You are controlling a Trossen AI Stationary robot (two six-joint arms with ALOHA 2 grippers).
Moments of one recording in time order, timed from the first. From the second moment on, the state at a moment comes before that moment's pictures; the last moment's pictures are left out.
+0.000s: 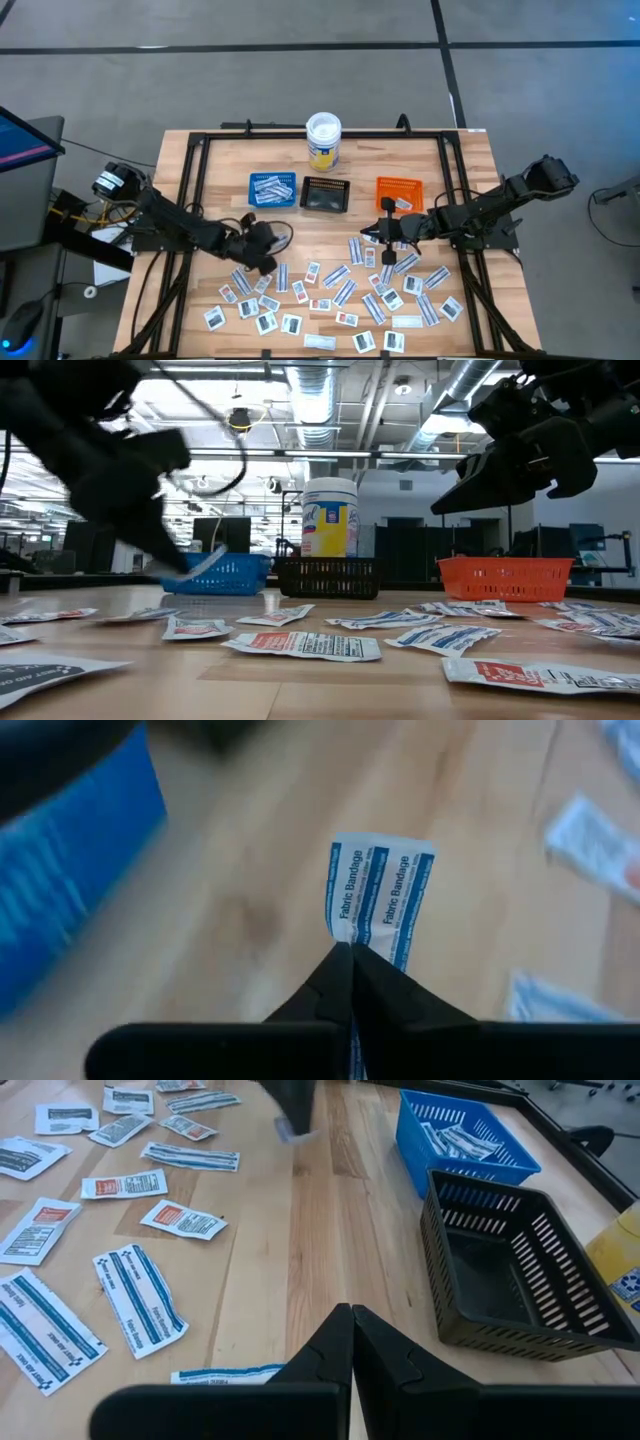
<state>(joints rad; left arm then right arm) -0.44 1.29 0.51 -0.01 -0.61 -0.59 0.27 1.26 0.36 0.42 0.34 -0.01</state>
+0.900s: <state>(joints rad) 0.15 1.15 0.51 -0.08 -0.45 -0.11 0.27 1.26 0.36 0.46 0.34 -0.08</state>
